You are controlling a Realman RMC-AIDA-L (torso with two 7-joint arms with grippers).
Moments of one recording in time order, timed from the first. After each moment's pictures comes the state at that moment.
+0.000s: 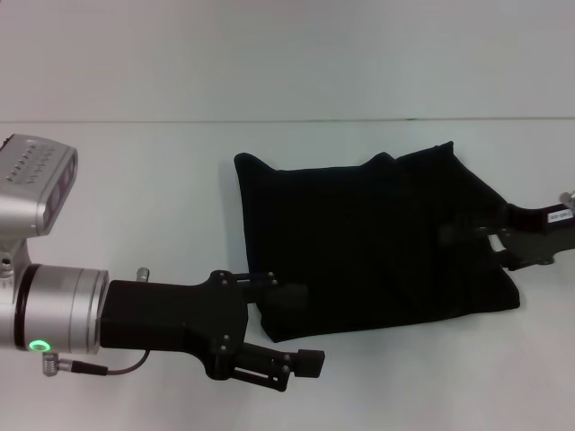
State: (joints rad) left arm -0.52 -2.16 0.78 0.81 1.99 1.84 -1.52; right arm 0.78 1.91 -0.70 -0.51 -2.39 -1.36 2.64
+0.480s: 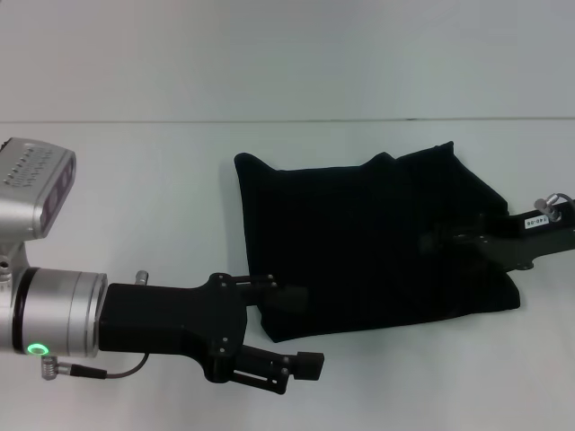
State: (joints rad) left arm -0.51 -2.16 0.77 0.81 1.99 1.85 -1.52; right arm 0.81 1.93 -0.71 -0.48 -2.40 -1.34 2.63
